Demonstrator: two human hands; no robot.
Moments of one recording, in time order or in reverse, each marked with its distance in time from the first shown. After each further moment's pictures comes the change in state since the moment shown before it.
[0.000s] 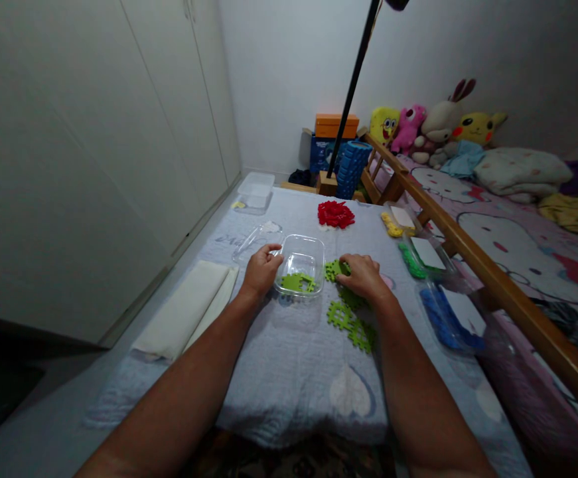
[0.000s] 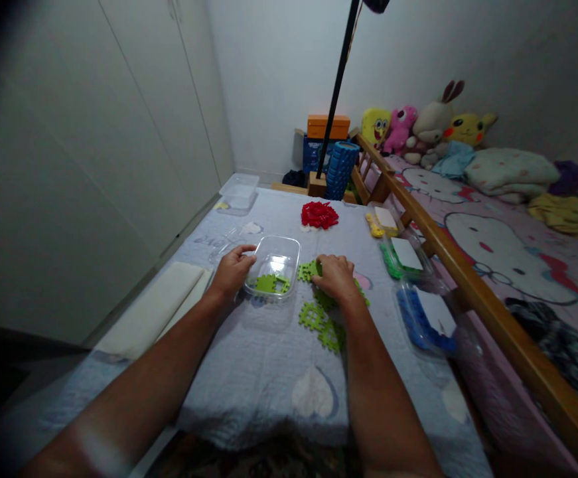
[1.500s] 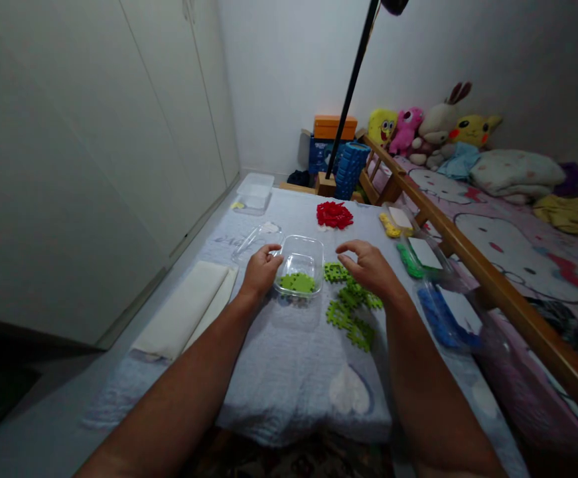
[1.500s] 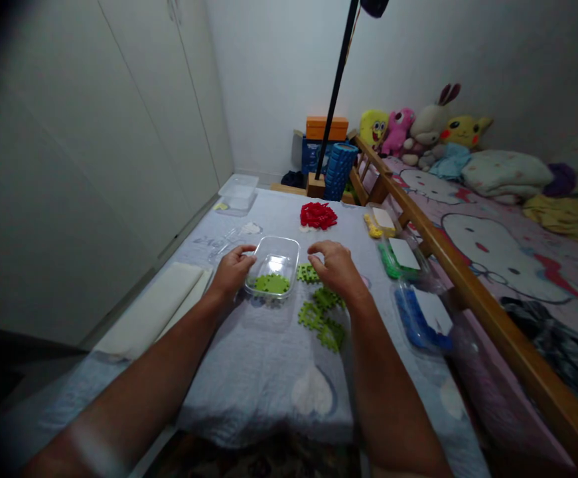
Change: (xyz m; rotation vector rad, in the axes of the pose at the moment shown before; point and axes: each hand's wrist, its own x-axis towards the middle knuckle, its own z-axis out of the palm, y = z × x) left_hand 0.001 -0.004 0.001 -0.024 -0.002 -0.004; right_hand -0.005 -0.004 -0.045 0.375 0.194 -0.241
